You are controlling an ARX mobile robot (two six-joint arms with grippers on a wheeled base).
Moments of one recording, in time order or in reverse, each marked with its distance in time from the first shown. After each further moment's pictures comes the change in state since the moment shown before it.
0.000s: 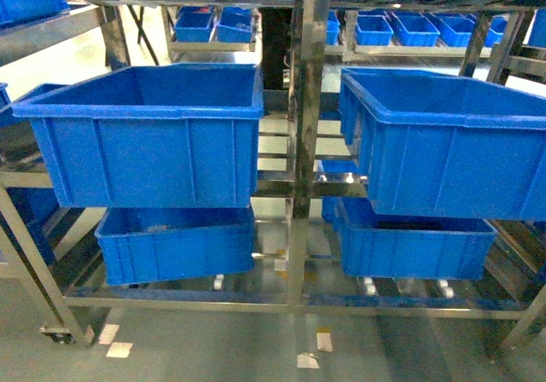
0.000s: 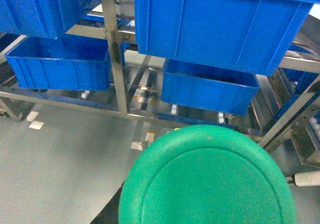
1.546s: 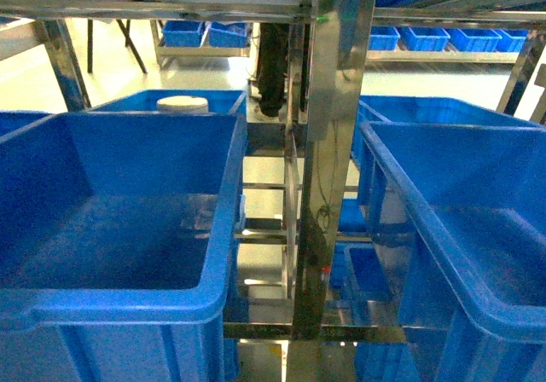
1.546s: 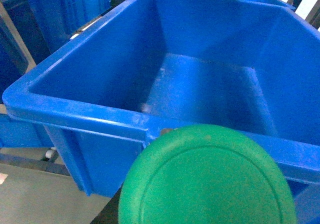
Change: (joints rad) left arm 0.000 0.011 0.000 -0.006 0.000 0.000; right arm 0.000 0.005 0.000 0.003 0.000 0.000
